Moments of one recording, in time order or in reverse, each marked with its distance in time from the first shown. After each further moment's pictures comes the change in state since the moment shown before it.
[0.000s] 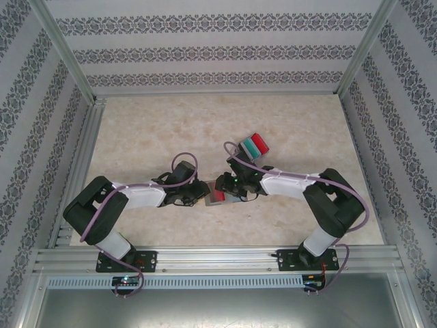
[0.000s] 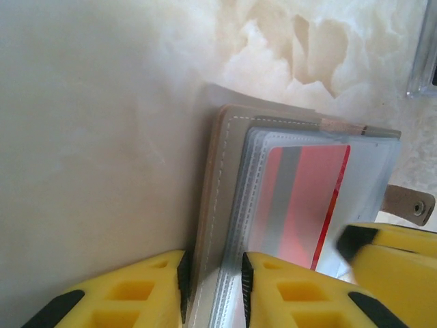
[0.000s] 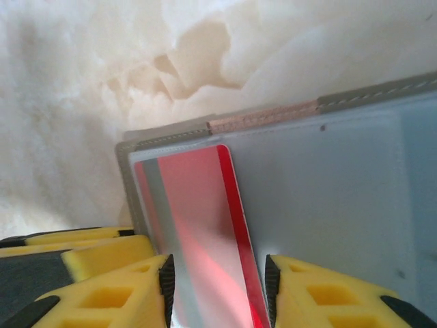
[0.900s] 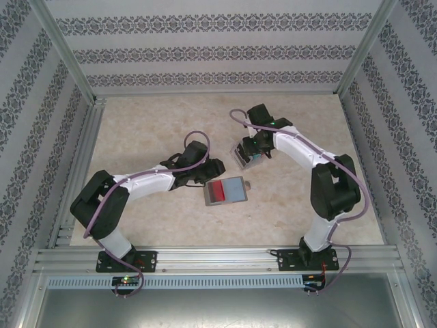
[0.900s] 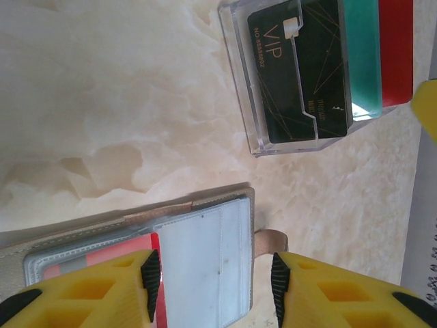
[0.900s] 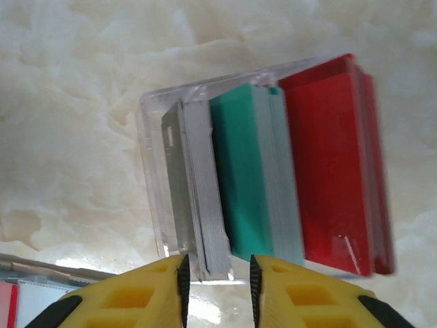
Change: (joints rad) left arm -0.011 0.070 0.299 -0.108 -0.056 0.137; right arm -0.289 0.188 0.572 -0.575 0.259 -0.835
